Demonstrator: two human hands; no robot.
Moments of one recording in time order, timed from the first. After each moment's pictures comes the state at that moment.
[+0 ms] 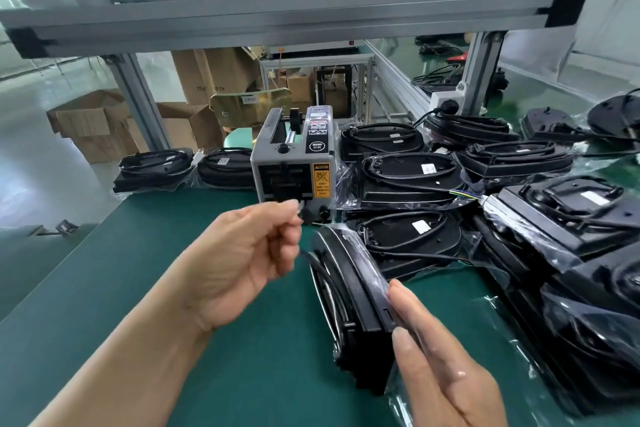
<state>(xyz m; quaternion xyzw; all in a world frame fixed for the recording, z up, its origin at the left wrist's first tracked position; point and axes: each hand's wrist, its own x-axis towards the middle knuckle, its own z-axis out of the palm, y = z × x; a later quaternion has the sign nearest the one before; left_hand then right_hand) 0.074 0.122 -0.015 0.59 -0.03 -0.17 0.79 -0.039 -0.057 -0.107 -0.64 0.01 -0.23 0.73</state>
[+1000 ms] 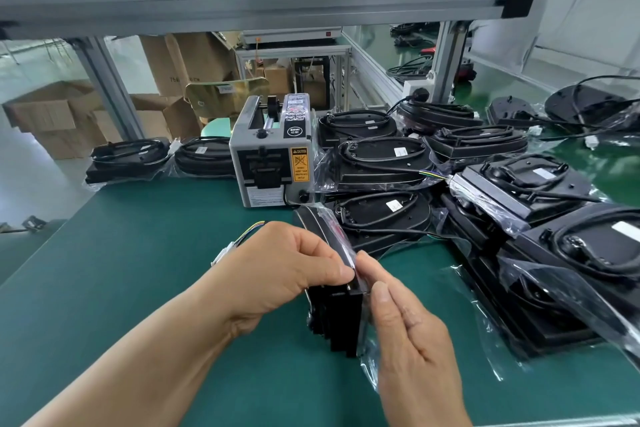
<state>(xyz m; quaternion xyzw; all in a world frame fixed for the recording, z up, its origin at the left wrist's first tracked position) 0.036 0.080 -0.017 0.80 -0.09 -0.20 0.56 -0.040 -0.058 -0.095 -0.66 0.00 -0.15 0.73</state>
